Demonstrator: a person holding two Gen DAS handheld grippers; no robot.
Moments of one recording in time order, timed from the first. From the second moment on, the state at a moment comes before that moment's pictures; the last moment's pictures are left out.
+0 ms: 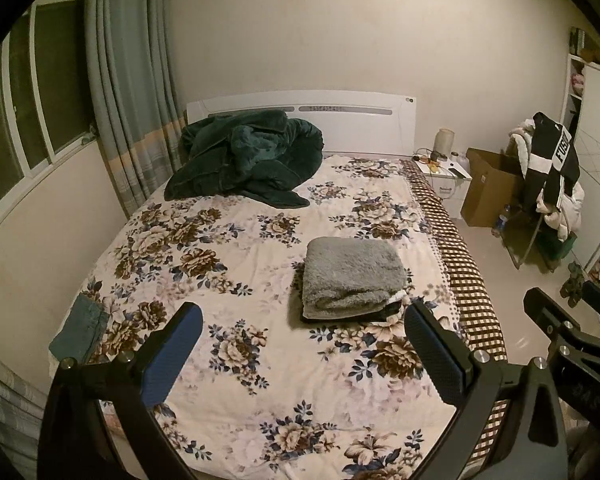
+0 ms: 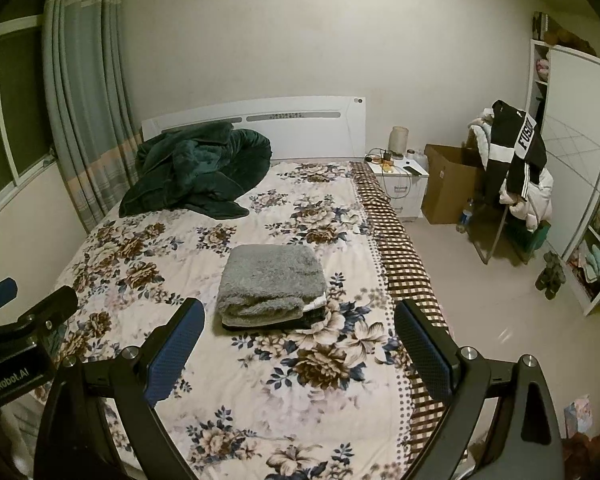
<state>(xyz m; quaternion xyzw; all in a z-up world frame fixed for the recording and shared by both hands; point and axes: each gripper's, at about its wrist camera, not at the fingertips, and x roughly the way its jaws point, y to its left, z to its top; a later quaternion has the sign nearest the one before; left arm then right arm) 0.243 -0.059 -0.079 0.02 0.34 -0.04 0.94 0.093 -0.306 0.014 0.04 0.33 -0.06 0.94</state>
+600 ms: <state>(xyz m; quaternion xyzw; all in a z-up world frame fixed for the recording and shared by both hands) 0.238 -0.058 -0.075 0.02 0.34 -0.04 0.94 0.085 -0.306 0.017 0.04 0.33 -0.06 0.94</state>
